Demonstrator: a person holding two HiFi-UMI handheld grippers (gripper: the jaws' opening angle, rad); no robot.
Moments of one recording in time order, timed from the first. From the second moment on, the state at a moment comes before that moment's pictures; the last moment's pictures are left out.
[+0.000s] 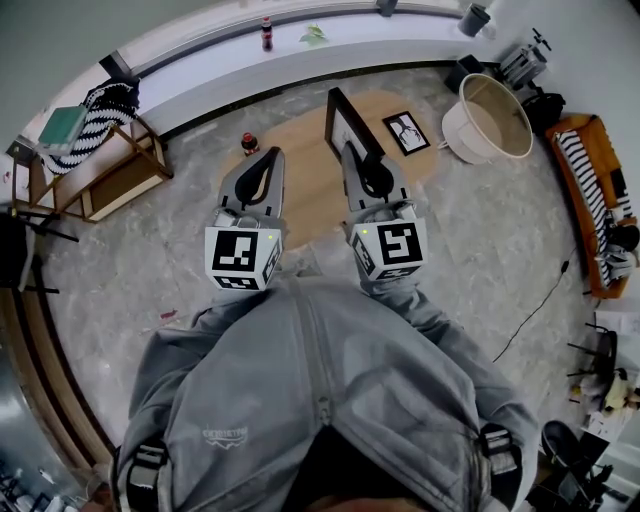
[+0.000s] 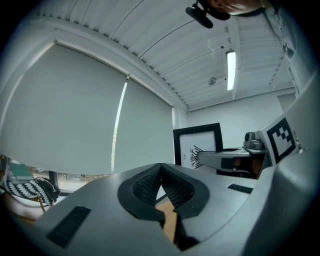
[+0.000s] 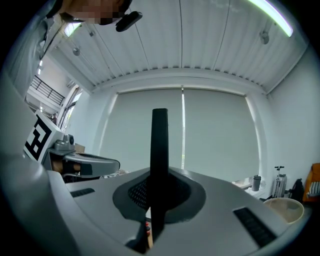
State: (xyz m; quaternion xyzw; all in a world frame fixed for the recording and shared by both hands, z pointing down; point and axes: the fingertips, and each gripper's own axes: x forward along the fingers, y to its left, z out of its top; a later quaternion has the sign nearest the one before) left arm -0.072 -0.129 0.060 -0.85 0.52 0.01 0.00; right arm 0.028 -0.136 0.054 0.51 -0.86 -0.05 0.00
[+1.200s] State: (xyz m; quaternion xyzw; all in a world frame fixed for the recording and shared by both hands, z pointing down) left arm -0.046 -0.138 0.075 -0.86 0.50 0.00 -0.01; right arm 0.042 -0.142 0.071 0.50 -0.86 -0.03 0.01
